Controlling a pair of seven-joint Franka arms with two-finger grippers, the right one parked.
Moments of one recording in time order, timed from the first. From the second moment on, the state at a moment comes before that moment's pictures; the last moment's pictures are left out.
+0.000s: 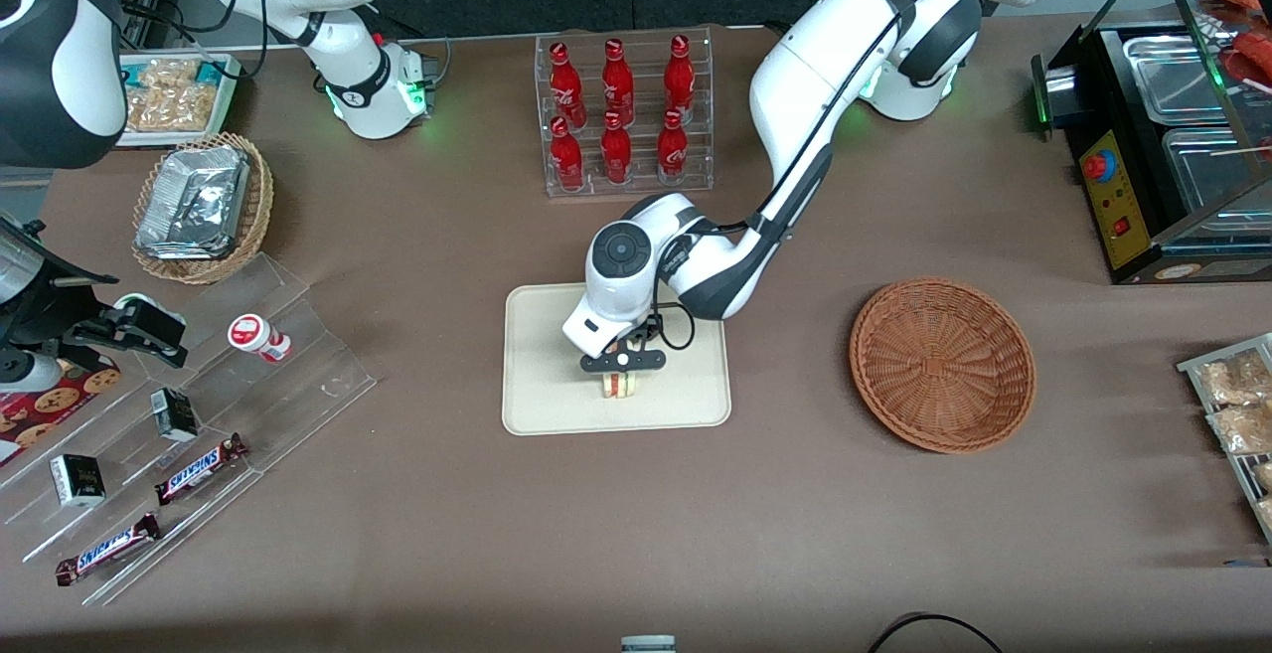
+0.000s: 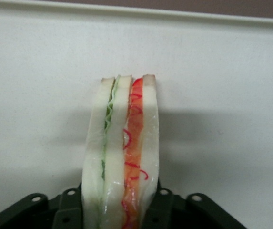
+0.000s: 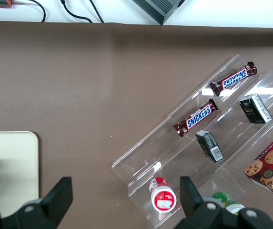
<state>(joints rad) -0.67 0.95 -0.21 -1.23 0.14 2.23 -0.95</state>
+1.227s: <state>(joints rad) -0.01 0.18 -0.19 -1.75 -0.14 1.85 -0.20</state>
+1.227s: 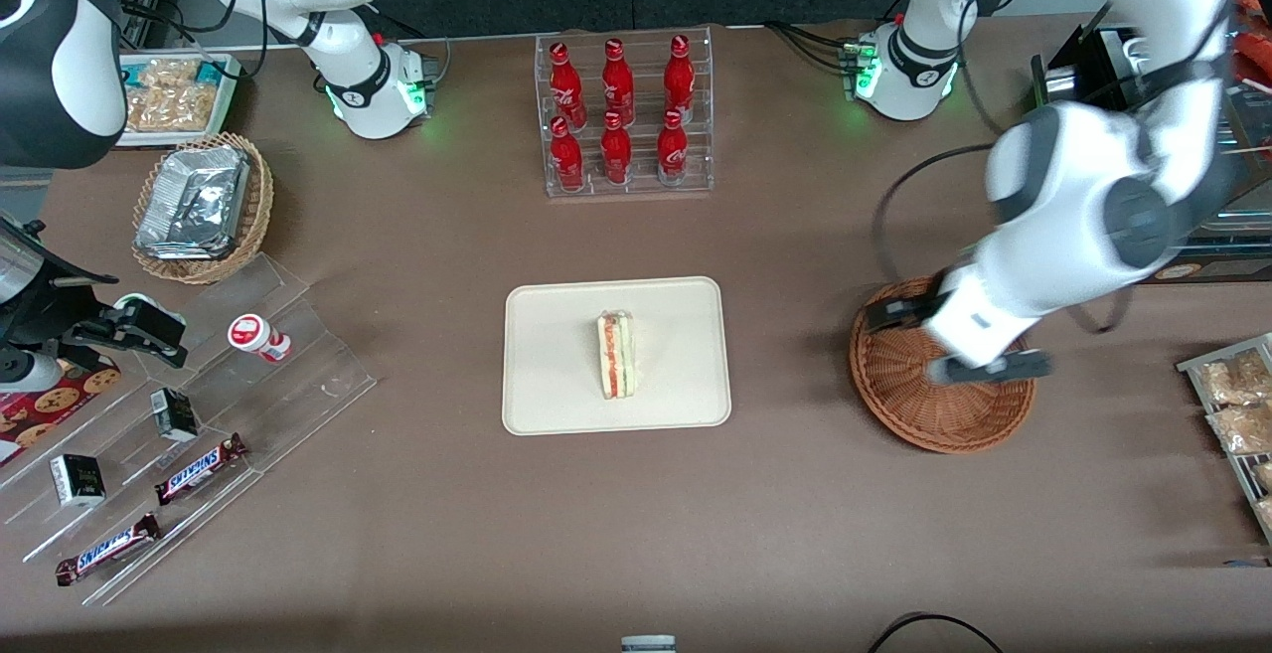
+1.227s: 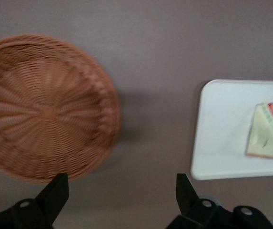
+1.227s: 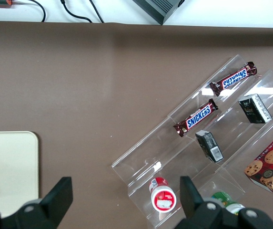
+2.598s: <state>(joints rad) 0.08 -0.16 -0.17 -1.69 -0.01 1.56 -0.04</state>
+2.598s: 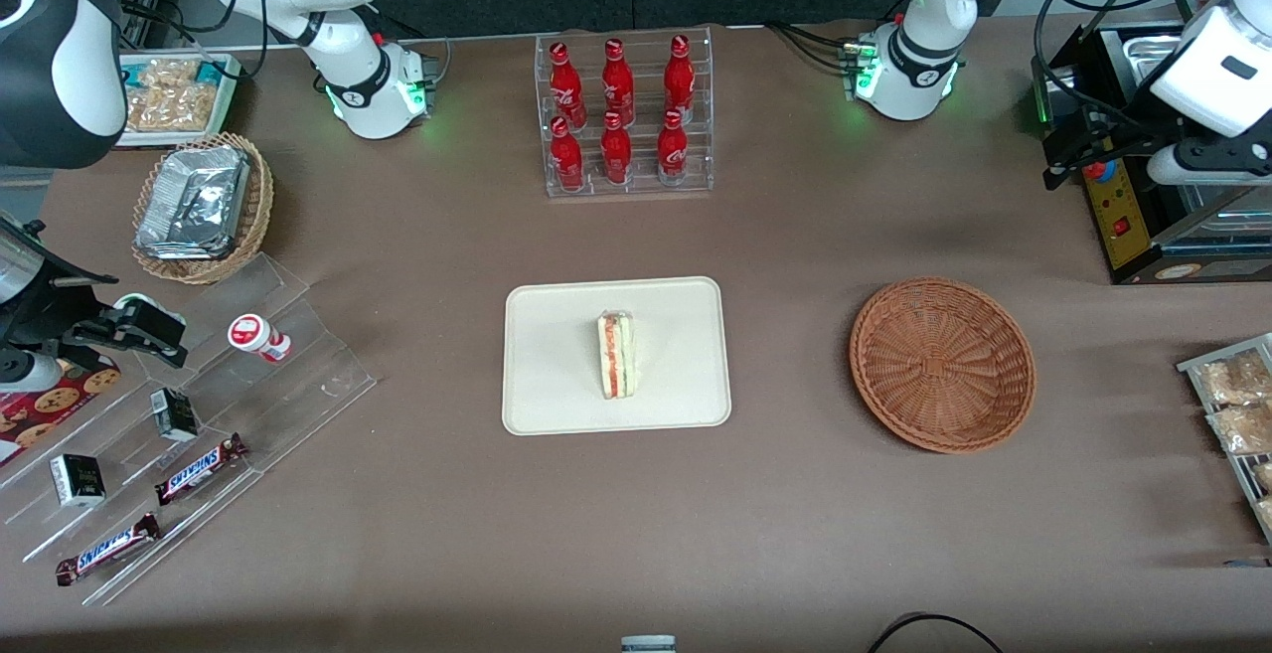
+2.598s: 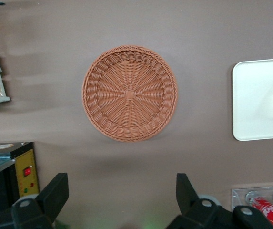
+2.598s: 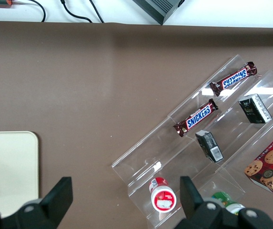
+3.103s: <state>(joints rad) -0.03 -0.15 -0.04 -1.69 0.00 1.56 -0.04</state>
